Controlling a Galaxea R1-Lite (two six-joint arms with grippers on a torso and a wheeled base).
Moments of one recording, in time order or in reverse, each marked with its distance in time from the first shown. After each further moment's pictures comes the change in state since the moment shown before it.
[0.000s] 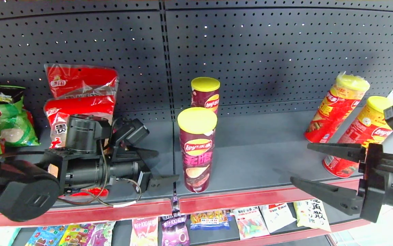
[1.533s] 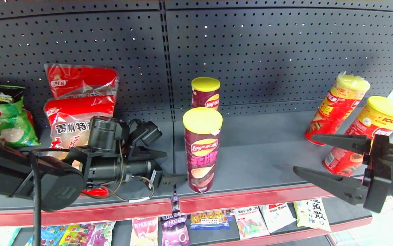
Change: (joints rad) left arm -0.032 0.103 -0.065 -0.013 0.032 -0.006; right arm -0.012 -0.003 -0.034 0.000 -0.003 0.006
